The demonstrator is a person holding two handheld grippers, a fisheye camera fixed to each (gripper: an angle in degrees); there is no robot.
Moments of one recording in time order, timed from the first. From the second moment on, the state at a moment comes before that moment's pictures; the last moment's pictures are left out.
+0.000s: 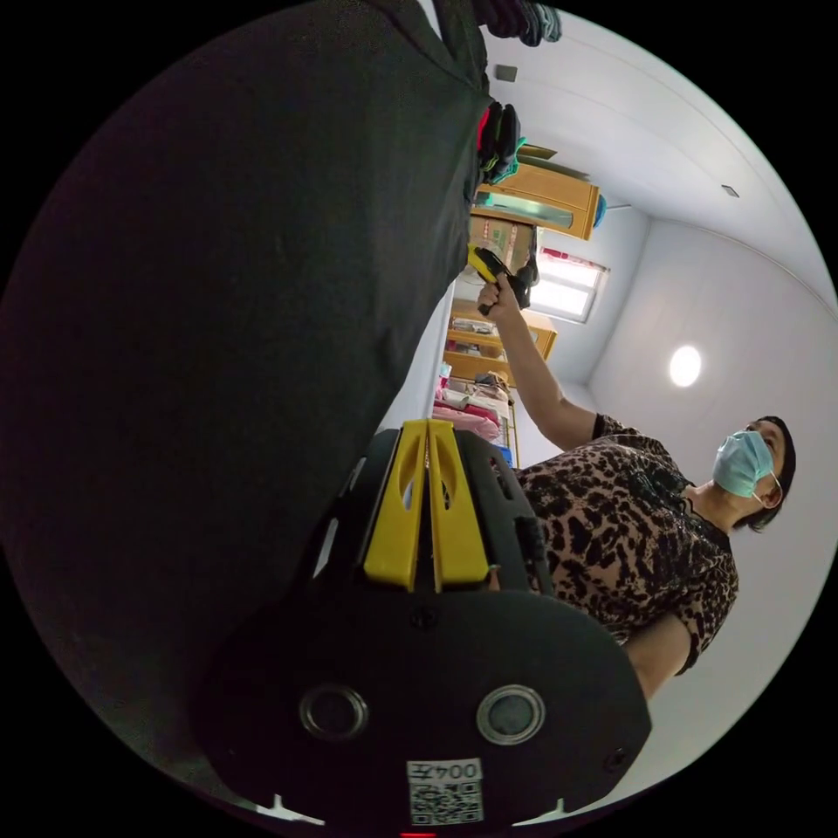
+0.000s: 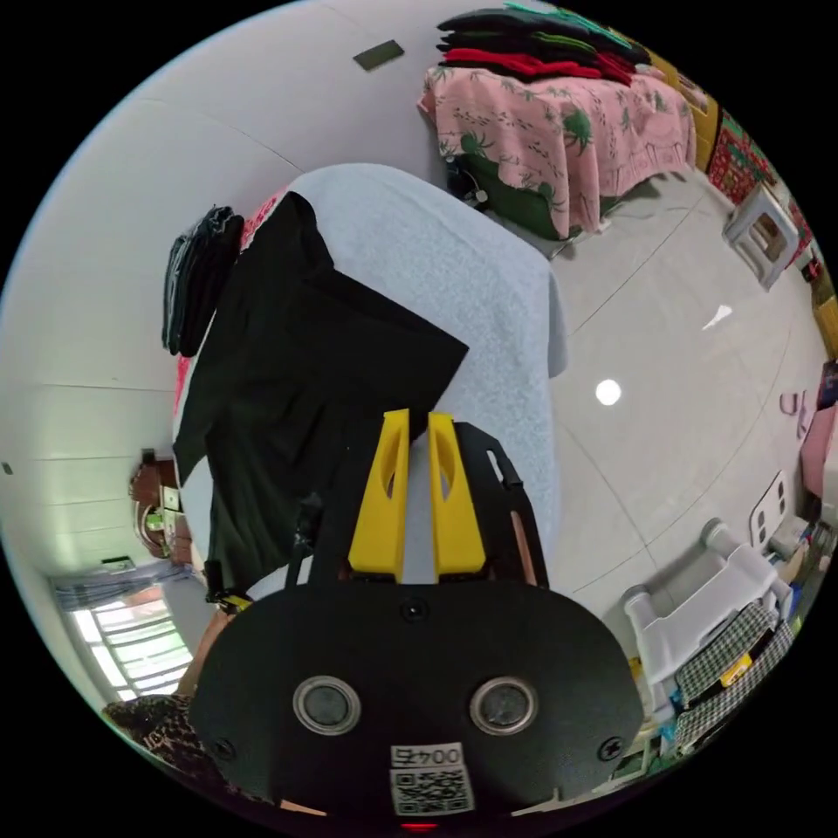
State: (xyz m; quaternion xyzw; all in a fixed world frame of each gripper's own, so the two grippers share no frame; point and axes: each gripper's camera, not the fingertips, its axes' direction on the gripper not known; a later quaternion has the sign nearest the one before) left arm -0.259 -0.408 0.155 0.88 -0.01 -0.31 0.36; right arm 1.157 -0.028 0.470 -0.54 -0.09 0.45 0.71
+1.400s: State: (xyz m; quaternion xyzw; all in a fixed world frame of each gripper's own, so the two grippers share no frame) left arm -0.121 -0.531 -0.106 0.60 -0.32 -0.69 0.24; right arm 0.861 0.045 0.708 -0.74 -0.17 -0.05 0.65
